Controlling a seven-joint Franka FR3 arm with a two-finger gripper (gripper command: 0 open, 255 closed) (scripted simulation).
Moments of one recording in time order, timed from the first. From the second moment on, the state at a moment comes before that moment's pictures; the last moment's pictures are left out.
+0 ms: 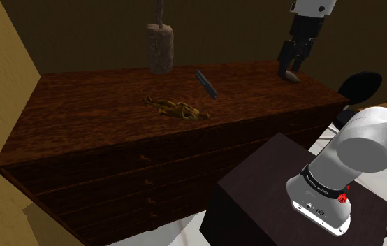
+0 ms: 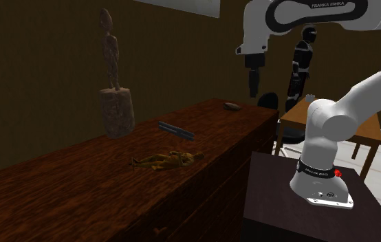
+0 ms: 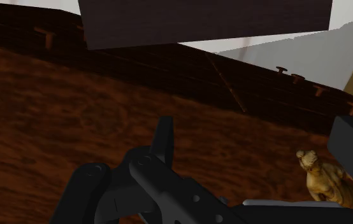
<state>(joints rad) 0.02 -0.83 -0.05 -2.46 0.01 1.53 0.03</state>
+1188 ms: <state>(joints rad) 0.06 -0.41 0.25 -2.37 0.14 1.92 0.46</state>
